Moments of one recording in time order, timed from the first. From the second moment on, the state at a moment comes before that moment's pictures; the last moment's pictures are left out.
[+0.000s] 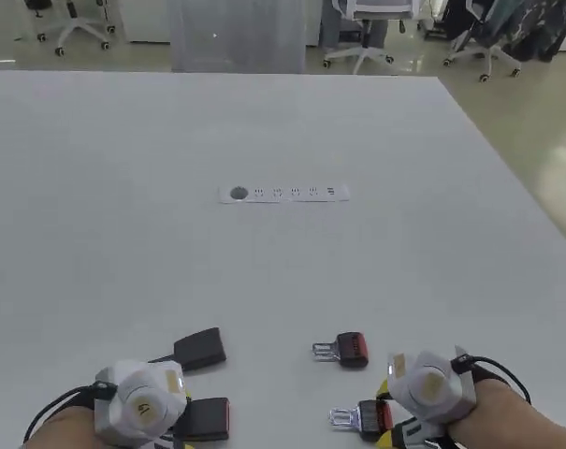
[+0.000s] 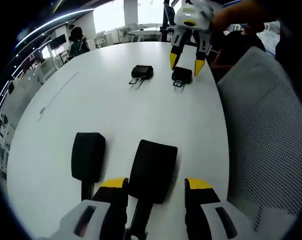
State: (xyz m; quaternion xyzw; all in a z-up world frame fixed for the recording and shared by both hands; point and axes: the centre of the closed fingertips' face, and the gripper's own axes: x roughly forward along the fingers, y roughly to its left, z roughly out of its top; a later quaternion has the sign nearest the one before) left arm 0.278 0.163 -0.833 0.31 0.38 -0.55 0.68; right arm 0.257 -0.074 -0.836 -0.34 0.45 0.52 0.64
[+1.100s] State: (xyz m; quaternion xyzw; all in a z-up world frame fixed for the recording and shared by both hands) left arm 0.279 0.165 -0.841 0.41 0.36 -0.60 0.59; right arm 0.254 -0.072 -0.848 -0.40 0.45 0.54 0.59
